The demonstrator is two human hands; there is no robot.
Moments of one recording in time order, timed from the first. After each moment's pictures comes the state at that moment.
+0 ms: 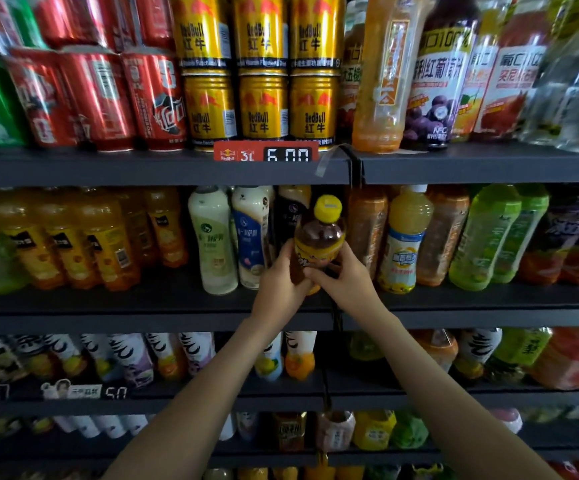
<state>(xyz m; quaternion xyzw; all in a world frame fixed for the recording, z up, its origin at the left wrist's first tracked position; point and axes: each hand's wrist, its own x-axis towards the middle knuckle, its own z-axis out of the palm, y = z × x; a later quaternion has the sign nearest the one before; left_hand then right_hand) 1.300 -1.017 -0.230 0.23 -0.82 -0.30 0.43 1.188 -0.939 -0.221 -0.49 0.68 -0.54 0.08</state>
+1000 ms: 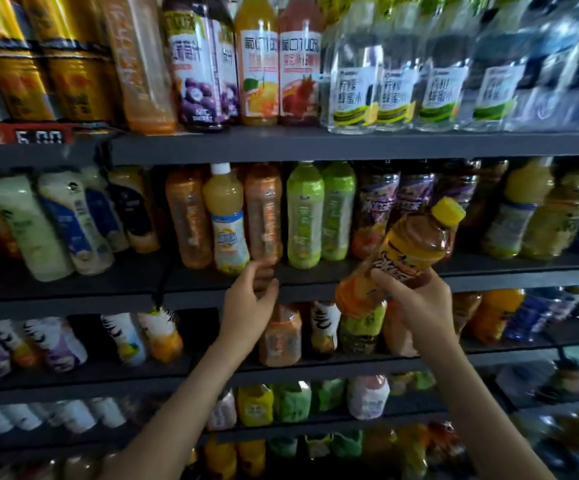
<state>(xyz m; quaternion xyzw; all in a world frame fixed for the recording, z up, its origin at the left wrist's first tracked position) 1.134 -0.805 -0.245 0.29 -0.78 -0.39 0.40 0.969 -0.637 -0.225 -0.27 0.66 -0.70 0.07</state>
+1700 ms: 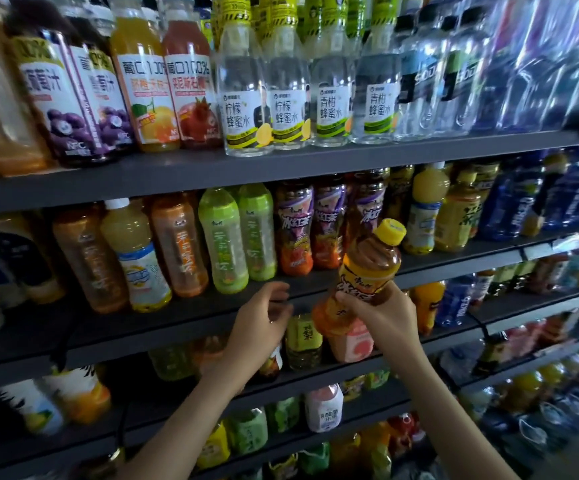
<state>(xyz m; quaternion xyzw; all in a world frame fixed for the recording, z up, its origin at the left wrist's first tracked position) 1.033 -0.748 -0.242 0.19 -0.86 -0.38 0.29 0.921 -0.588 -0.230 -0.23 0.73 -0.65 0.03</state>
